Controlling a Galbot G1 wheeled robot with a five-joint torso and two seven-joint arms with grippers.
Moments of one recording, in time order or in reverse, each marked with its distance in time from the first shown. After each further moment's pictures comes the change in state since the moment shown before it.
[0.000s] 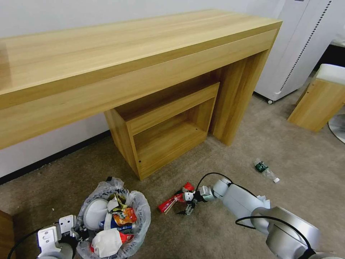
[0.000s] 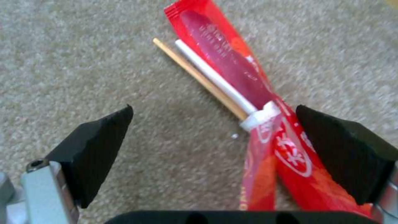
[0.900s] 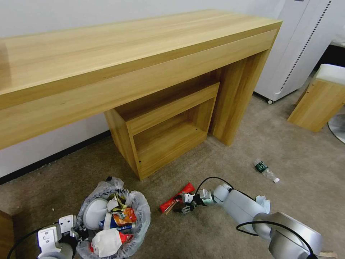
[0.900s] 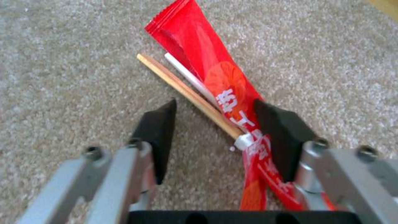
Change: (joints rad) left arm 0.000 -0.003 -0.002 -0.002 0.017 -0.004 0.003; right arm -0.030 -0.011 -0.033 0.040 0.058 -0.028 0.086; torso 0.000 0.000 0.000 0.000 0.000
